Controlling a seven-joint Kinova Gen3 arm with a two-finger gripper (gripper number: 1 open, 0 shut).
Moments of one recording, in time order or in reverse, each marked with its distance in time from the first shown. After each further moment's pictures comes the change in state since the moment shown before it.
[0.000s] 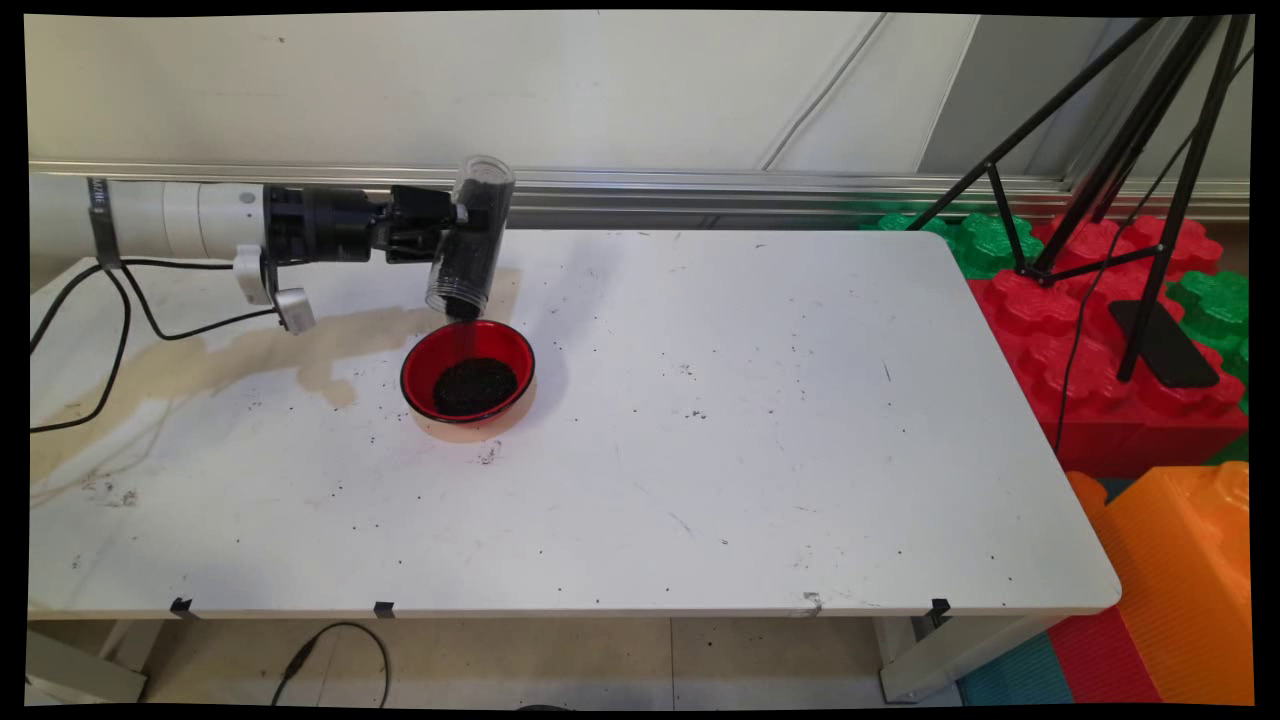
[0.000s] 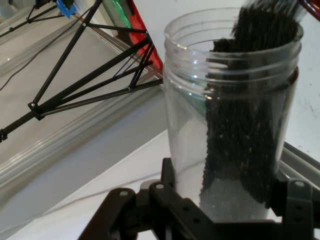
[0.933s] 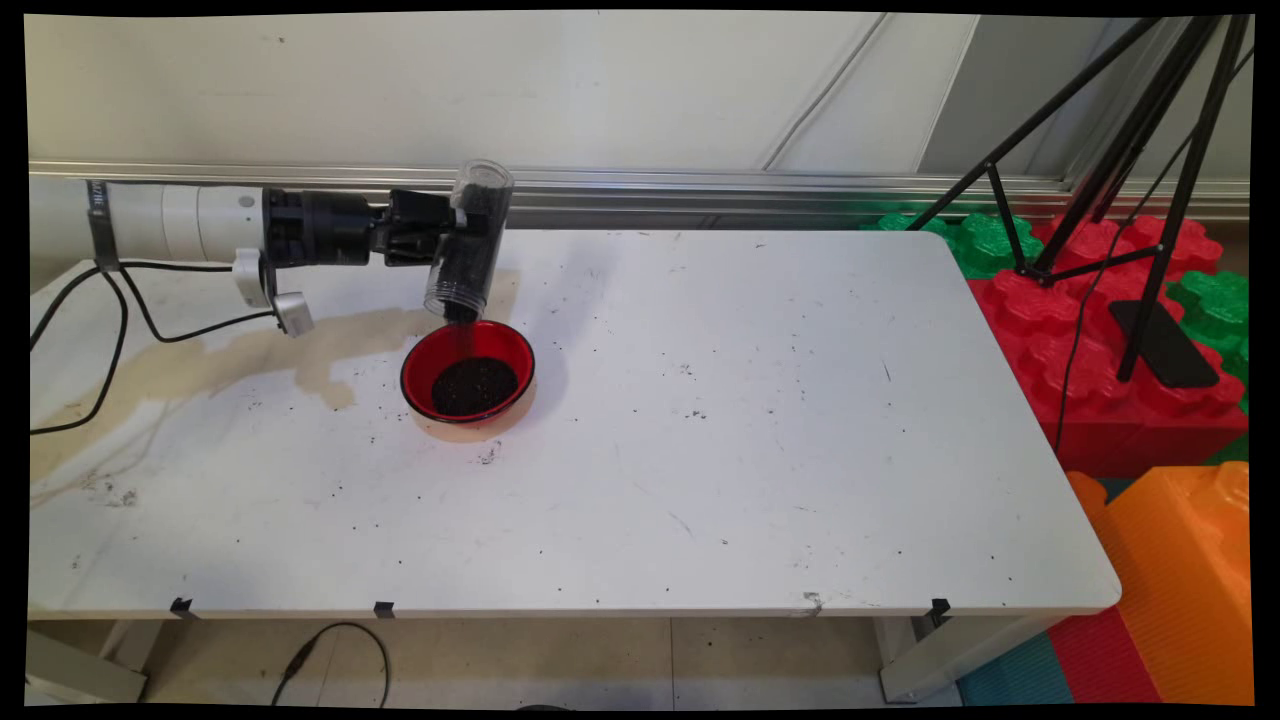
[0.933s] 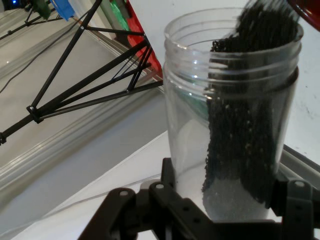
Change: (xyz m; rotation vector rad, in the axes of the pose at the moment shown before) arm 0.002 0.002 -0.001 -0.004 0.004 0.009
